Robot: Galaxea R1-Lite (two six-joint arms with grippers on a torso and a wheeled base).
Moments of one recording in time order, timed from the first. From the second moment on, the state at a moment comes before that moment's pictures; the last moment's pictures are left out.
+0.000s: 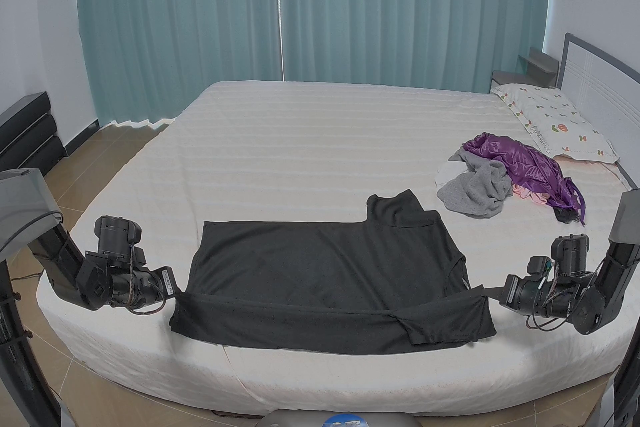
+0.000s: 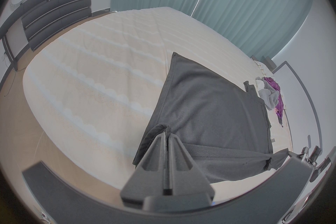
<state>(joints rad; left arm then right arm) -0.01 2.07 -0.64 -0.58 -0.11 -0.40 0.02 2.11 -0.33 -1.10 0.41 0.47</state>
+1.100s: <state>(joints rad) -0.01 2.02 -0.62 -0.58 -0.11 -0.40 0.02 2.07 -0.33 -1.09 0.41 0.47</state>
